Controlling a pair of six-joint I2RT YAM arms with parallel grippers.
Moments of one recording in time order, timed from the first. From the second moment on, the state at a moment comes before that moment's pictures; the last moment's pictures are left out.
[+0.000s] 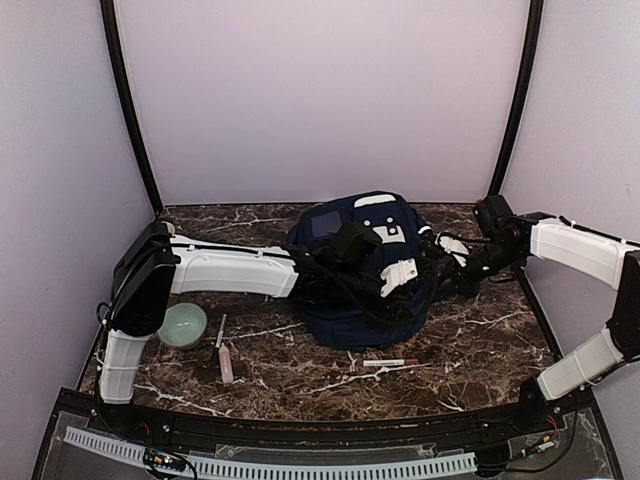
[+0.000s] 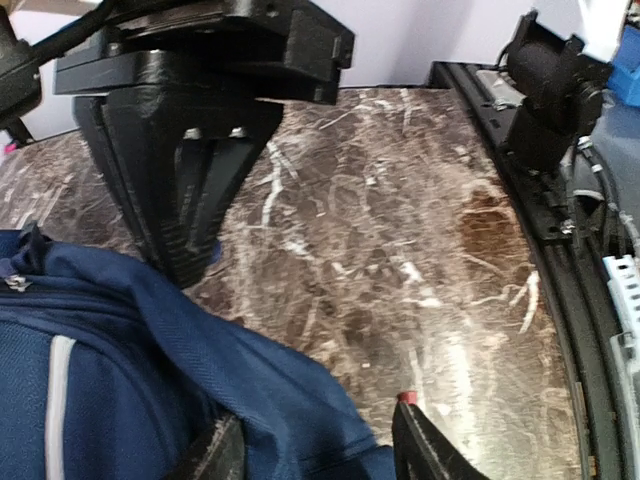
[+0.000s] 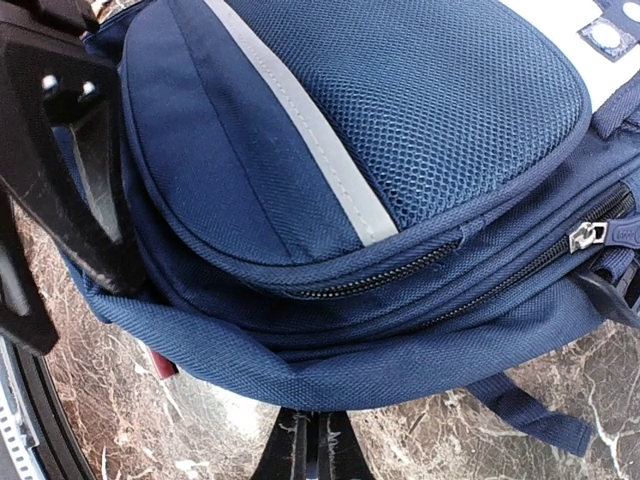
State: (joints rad) left arm -1.07 2.17 1.68 -0.11 0.40 0.32; right arm 0.27 1.39 0.98 -0.75 -0.54 -0.68
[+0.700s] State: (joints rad) left arm -1.08 2.22 1.73 -0.10 0.17 0.33; right arm 0.17 1.47 0.97 -0.77 -0.52 -0.70
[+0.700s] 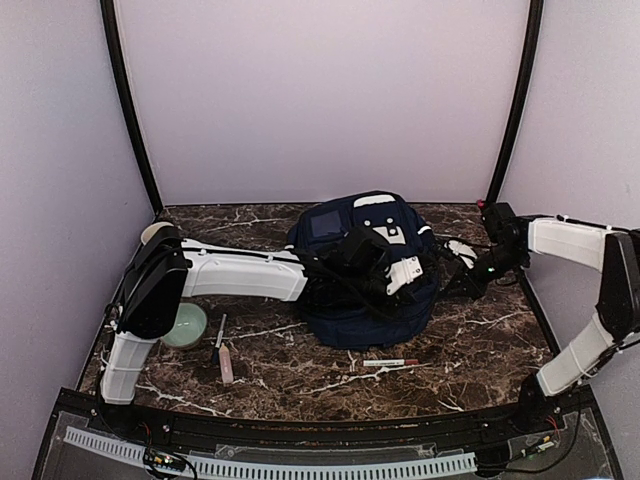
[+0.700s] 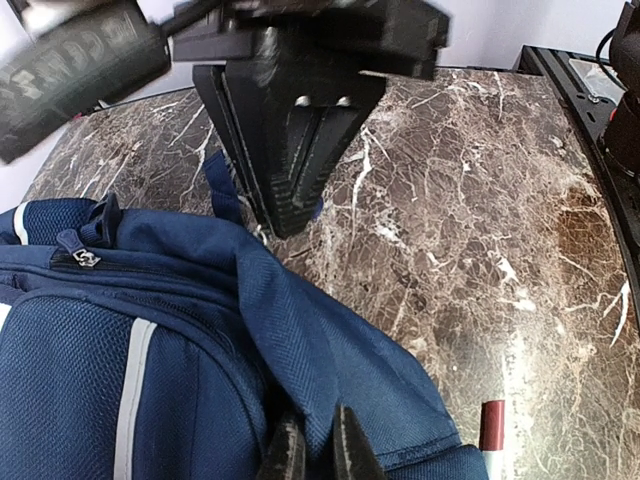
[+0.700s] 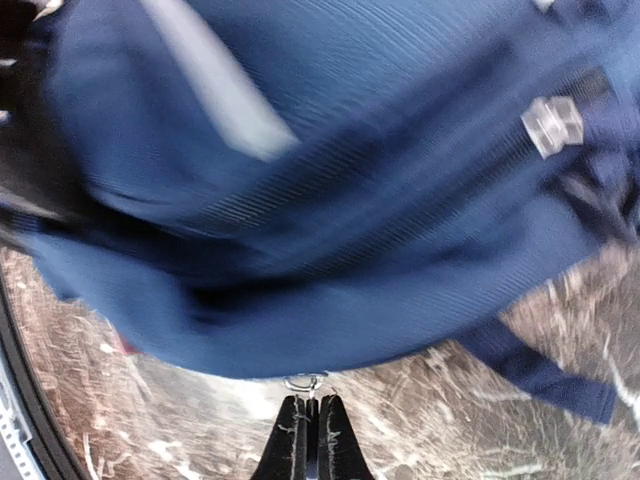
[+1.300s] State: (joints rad) left arm -1.08 2.22 1.72 -0.07 0.17 0.33; right arm 0.03 1.86 1.23 -0.65 -0.55 -0.56
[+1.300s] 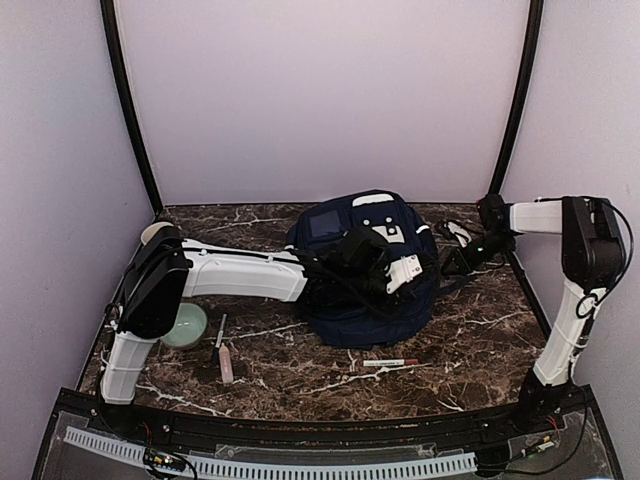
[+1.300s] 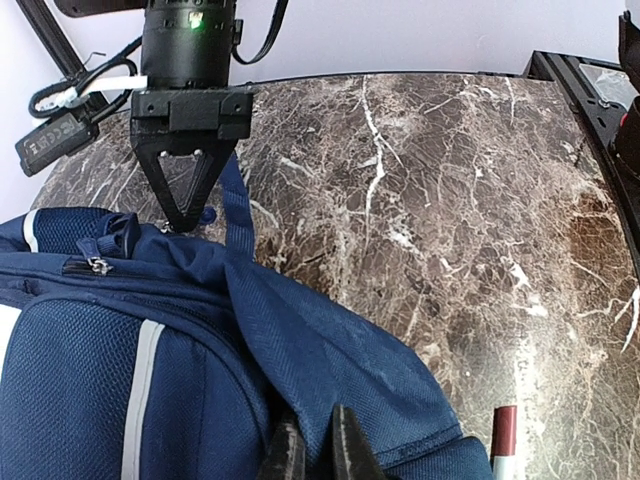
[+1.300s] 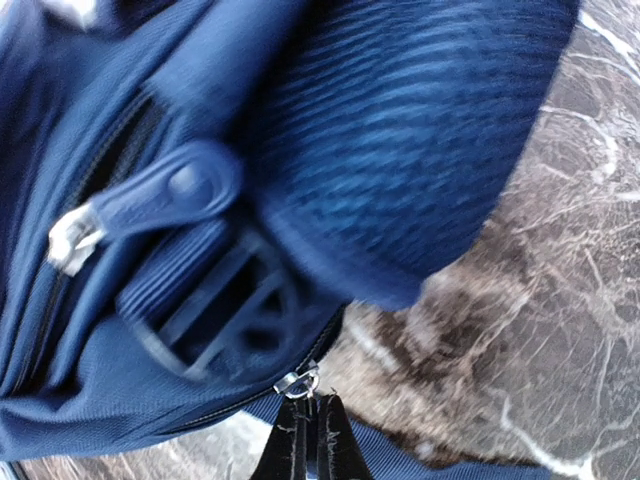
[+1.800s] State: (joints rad) left arm -1.06 2.39 1.99 -0.09 0.15 0.36; right arm 0.01 1.93 1.32 -0.51 -0.51 -0.38
